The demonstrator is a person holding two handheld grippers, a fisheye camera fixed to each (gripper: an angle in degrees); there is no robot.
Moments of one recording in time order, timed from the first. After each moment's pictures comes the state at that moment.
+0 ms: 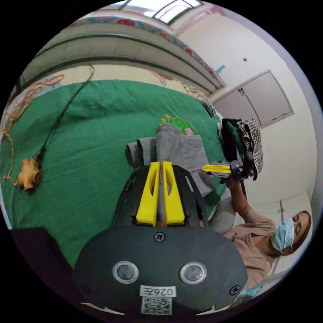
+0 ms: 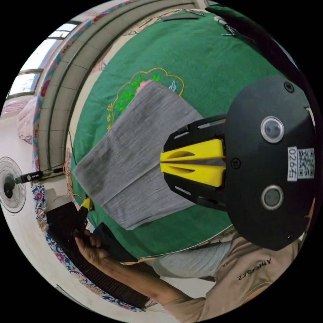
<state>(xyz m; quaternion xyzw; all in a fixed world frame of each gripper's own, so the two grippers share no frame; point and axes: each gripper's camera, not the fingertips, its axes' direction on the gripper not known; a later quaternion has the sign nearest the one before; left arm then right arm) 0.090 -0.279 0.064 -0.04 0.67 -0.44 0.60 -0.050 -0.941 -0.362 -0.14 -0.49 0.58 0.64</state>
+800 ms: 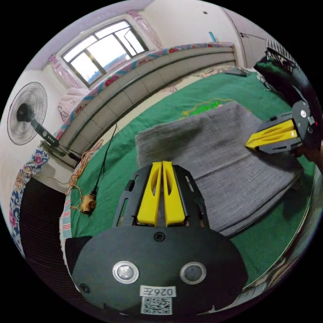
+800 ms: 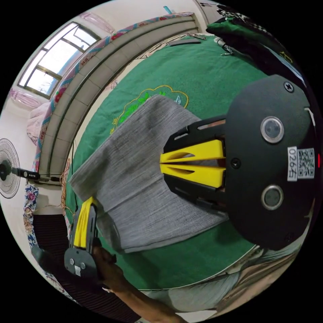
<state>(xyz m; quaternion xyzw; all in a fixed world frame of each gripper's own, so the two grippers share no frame) 0.149 -0.319 -0.070 -0.04 0.32 -0.32 0.89 -0.071 -0.957 -0.319 -0.20 -0.38 0.54 0.73</state>
